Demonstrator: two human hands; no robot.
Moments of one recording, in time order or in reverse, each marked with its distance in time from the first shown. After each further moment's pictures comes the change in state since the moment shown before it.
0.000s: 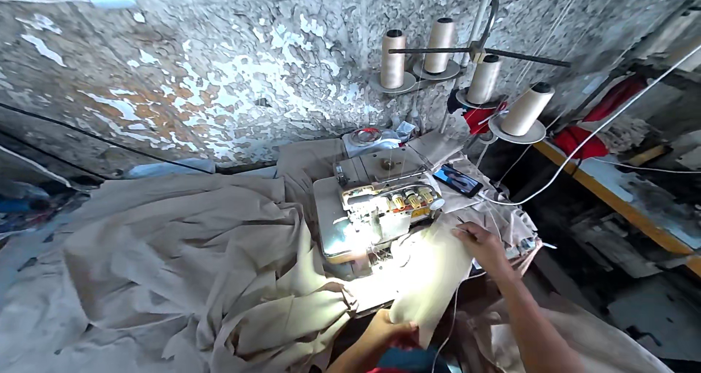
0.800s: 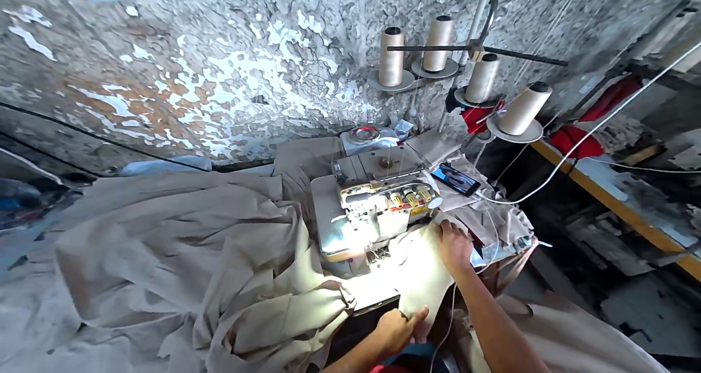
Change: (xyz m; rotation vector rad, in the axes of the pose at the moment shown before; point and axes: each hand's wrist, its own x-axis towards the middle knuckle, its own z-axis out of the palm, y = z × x) left_hand 0.026 0.008 0.020 0.773 0.013 -0.248; right_hand 0.015 -0.021 0.065 -0.504 0.016 0.228
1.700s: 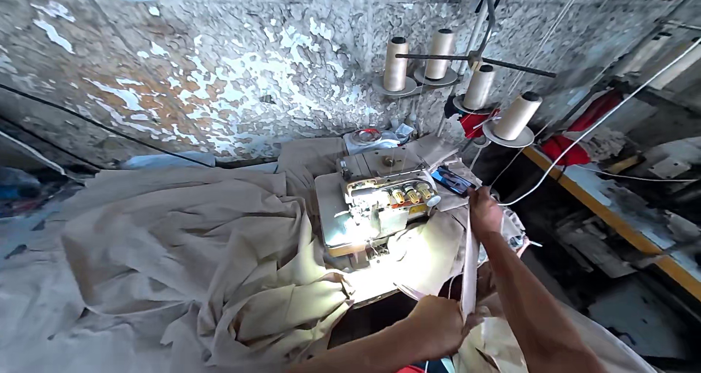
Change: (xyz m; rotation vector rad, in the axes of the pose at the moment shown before) left_hand -0.065 0.110 0.004 0.613 -0.069 0.427; right_hand 0.054 0.025 -0.077 0.119 0.152 0.186
